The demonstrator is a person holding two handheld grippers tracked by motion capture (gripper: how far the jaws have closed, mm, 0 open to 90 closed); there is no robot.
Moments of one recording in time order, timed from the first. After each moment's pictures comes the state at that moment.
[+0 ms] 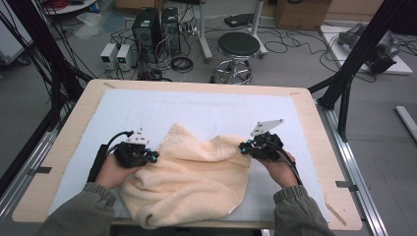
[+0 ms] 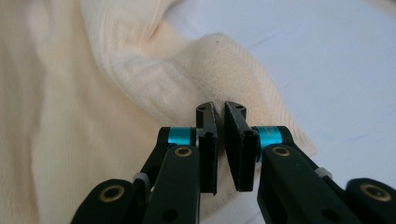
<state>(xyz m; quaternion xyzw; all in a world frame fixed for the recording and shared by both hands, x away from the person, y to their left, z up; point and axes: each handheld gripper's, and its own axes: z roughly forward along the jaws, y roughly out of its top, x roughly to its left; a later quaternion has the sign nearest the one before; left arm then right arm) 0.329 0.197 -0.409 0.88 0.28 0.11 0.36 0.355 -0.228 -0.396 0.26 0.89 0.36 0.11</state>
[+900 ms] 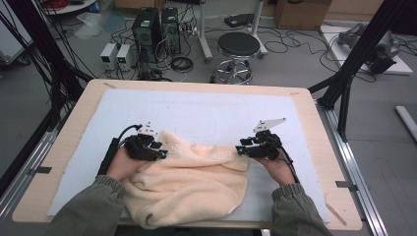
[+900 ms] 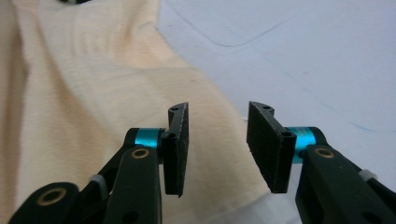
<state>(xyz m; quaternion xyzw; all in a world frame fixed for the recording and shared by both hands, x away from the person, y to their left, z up) 0.366 0.176 -0.428 0.89 0.31 0.10 0.33 0.375 -0.239 -0.413 0.30 0.85 0.42 0.07</state>
